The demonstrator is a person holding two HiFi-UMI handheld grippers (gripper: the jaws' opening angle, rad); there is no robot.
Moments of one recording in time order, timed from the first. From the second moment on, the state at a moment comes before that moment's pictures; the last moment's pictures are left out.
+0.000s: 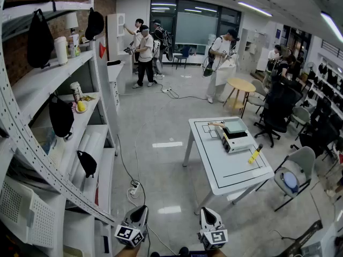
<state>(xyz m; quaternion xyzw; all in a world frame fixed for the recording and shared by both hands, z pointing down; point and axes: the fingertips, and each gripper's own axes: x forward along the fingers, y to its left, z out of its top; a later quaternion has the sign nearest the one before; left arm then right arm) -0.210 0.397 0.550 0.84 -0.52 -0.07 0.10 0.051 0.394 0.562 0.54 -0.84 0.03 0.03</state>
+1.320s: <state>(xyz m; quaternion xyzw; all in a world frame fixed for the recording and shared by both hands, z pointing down) -0.175 0.446 0.537 0.84 -0.53 -0.06 0.10 0.077 0.430 0.533 0.50 -0.86 0.02 -0.08</state>
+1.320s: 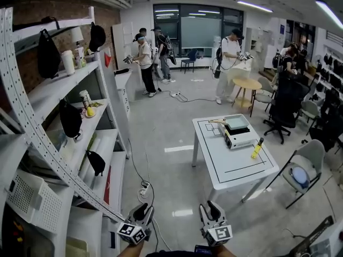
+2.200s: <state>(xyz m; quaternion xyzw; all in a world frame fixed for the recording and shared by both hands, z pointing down) -0.174 0.380 0.573 0.84 -0.52 -0.05 0.14 0.089 0.372 0.563 0.51 -0.86 0.06 -0.04</state>
